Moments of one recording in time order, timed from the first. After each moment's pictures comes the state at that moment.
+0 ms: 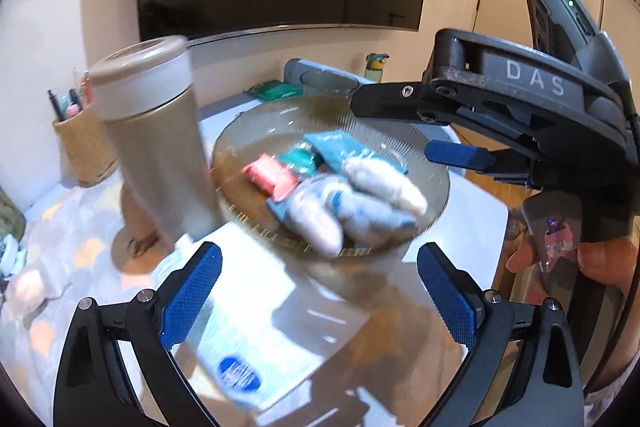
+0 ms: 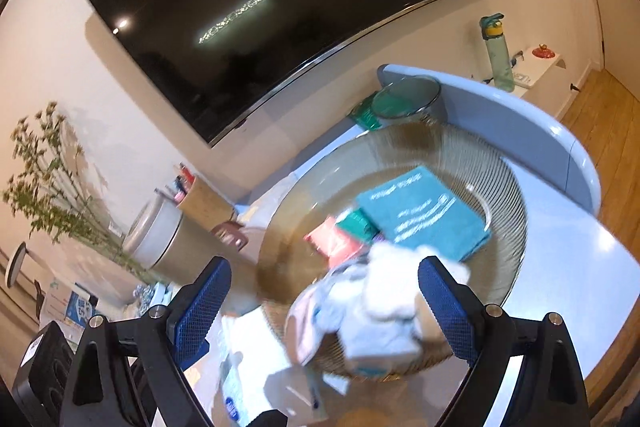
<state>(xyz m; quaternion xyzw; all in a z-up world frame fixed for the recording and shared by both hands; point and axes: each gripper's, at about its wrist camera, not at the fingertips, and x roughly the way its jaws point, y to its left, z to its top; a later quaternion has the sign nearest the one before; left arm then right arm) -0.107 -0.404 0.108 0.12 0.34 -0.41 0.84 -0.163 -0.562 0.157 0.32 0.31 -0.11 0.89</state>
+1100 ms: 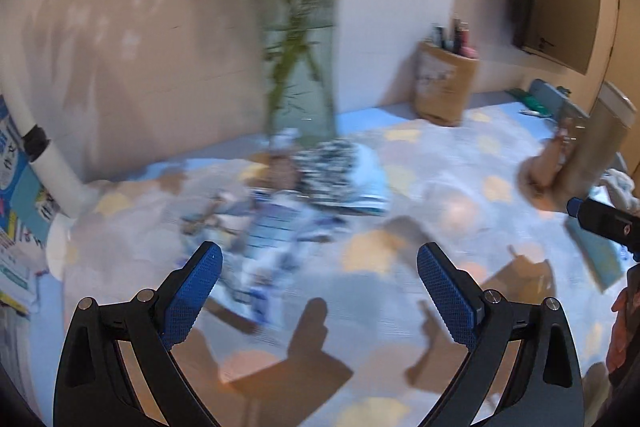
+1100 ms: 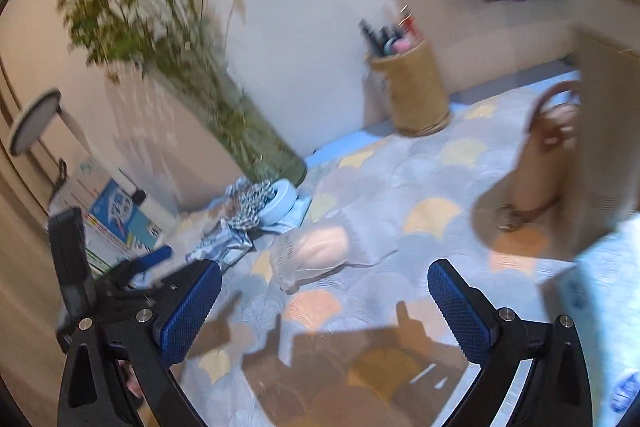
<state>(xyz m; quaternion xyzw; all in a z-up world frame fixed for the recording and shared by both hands) 0.096 -0.022 0.082 0.08 0.38 -0.19 0.90 -0.003 -0.264 0.109 0.24 0.36 0.05 0.90</state>
